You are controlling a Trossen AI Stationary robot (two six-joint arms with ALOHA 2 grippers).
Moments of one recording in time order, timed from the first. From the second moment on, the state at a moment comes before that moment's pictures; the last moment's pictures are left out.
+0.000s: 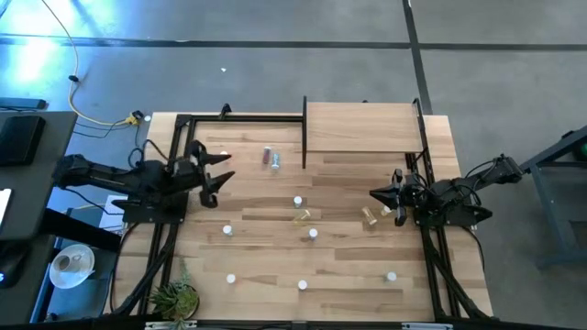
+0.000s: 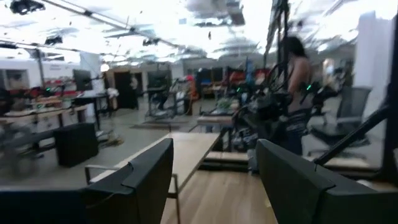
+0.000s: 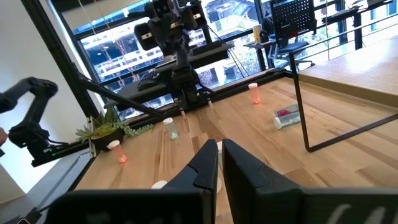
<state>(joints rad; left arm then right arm) -0.03 0.50 0.27 0.43 -0.43 0.16 0.40 0.06 0.01 0.07 0.52 0.31</state>
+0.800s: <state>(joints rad) 0.10 1.20 0.53 0.43 -0.24 0.08 0.40 0.06 0.01 0.07 0.52 0.31</state>
